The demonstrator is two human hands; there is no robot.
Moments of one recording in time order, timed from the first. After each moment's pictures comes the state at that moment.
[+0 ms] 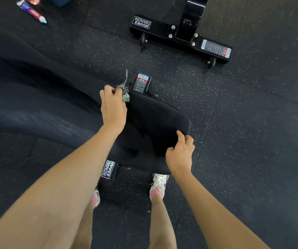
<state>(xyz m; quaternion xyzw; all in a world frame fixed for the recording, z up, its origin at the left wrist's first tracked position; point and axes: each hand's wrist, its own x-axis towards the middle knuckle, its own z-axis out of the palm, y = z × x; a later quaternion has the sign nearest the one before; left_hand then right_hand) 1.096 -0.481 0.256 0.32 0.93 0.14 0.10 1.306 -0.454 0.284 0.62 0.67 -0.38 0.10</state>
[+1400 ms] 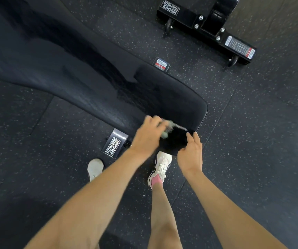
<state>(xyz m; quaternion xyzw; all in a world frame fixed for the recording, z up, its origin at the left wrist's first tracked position) 1.221 -0.572 0.248 0.49 0.82 0.20 0.19 1.343 -0.492 0.288 0.57 0.73 -0.35 0.16</state>
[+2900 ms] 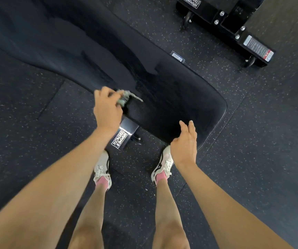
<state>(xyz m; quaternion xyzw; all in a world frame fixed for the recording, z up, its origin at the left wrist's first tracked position) 1.112 -0.656 0.247 0.21 0.95 0.20 0.09 1.292 -0.532 0.289 0.51 0.77 -0.34 0.16</state>
